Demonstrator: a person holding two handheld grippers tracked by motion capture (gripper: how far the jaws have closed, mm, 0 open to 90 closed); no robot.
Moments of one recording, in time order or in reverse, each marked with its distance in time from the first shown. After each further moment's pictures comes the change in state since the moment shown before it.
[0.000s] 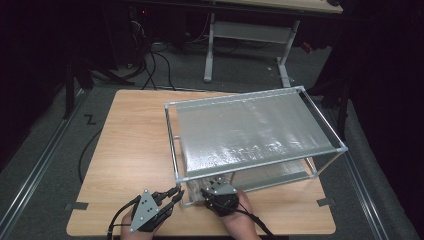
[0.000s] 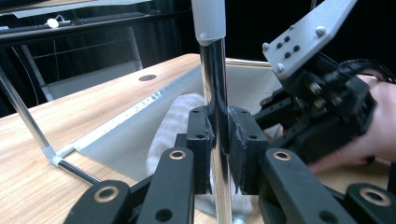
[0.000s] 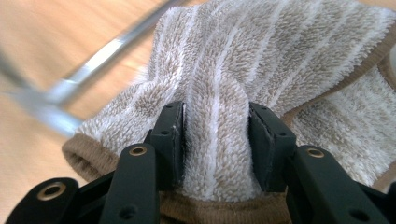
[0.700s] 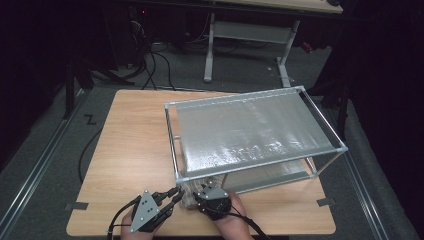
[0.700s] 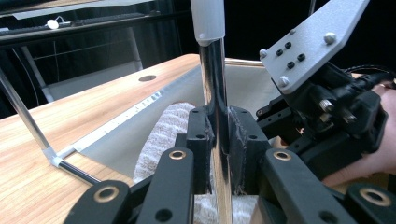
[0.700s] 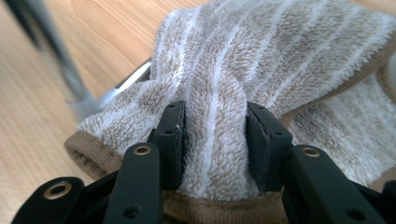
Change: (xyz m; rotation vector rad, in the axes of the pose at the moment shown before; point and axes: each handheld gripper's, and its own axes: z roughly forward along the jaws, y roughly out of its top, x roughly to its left) left arm -0.001 0.000 0.000 0.000 0.001 0.007; right arm 0.018 0.005 0.003 -0.011 0.033 -0.046
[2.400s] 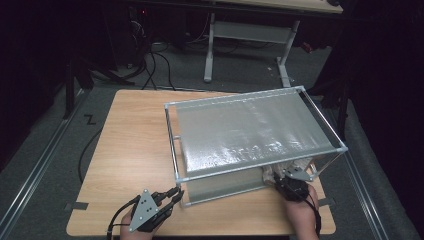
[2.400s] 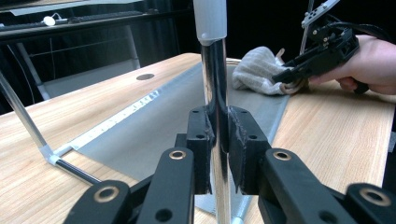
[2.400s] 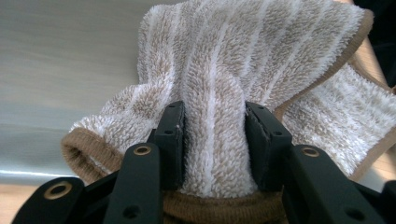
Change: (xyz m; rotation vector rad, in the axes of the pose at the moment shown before) left arm 0.002 0.000 -0.001 0.005 -0.011 -0.012; right arm -0.186 -0.097 -0.076 0.078 -0.429 0.296
